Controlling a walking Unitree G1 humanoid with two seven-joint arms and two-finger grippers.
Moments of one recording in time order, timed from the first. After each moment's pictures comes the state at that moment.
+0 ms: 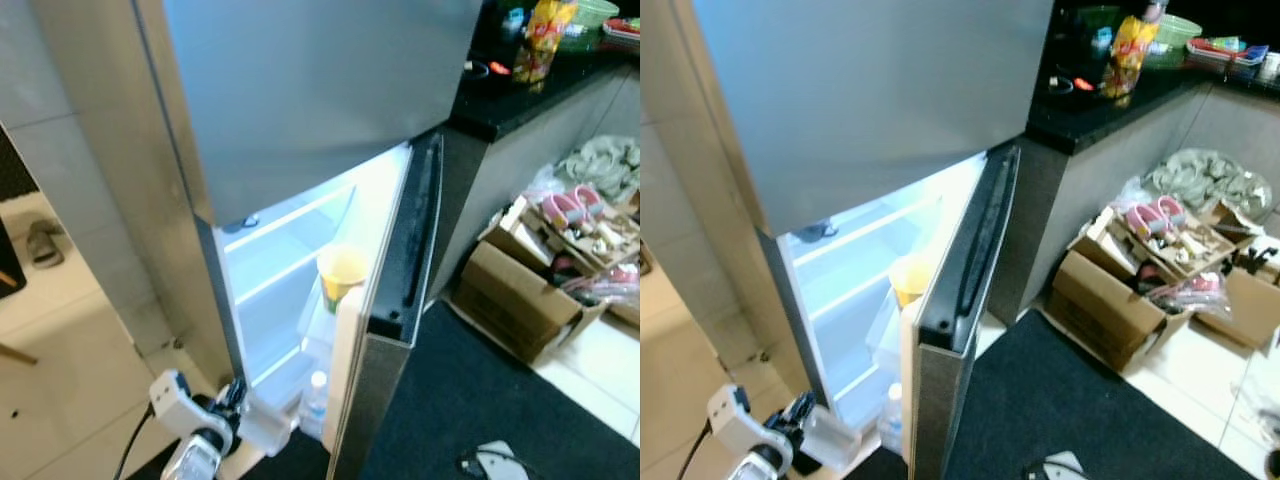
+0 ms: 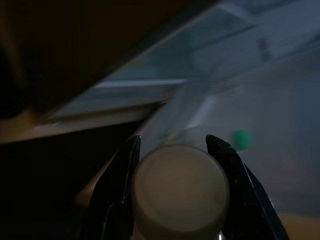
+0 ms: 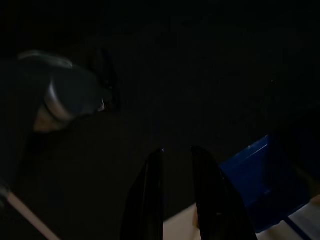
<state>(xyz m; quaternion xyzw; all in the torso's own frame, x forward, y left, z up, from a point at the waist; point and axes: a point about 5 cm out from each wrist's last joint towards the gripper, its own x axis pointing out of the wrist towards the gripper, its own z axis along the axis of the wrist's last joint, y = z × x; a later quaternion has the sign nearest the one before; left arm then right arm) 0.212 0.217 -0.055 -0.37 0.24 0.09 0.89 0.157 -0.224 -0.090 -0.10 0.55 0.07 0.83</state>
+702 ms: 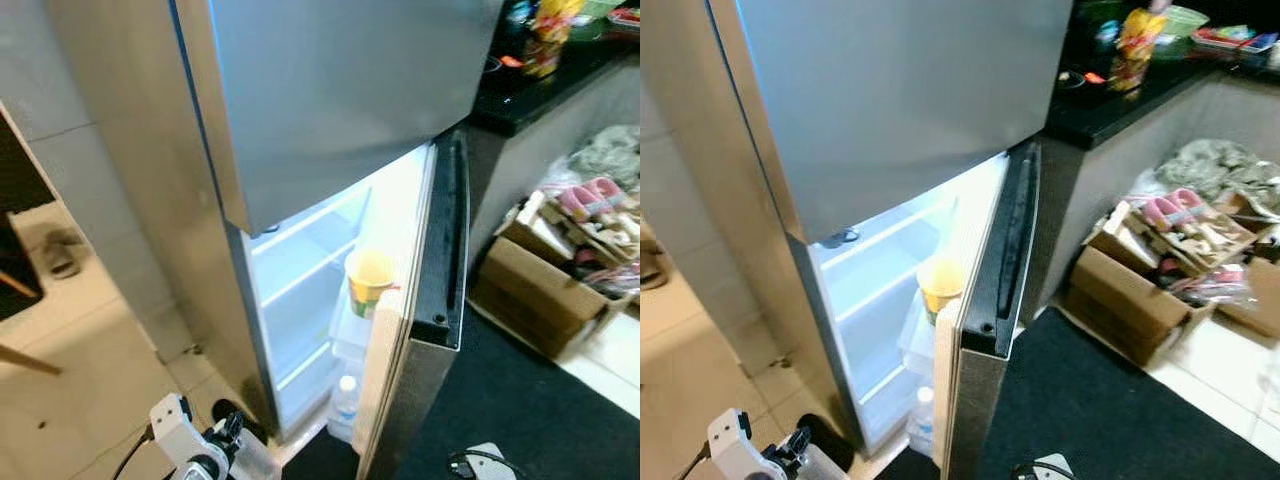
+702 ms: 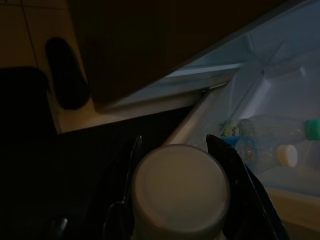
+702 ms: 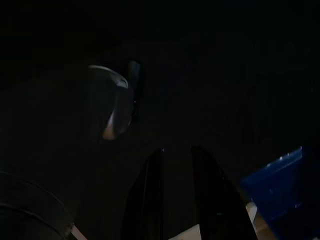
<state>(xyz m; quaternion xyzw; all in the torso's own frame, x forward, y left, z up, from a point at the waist) 0.205 0.210 -0.062 -0.34 0.29 0.08 0.89 0.155 -0.215 -0.093 -0.10 0.55 0.07 0.82</state>
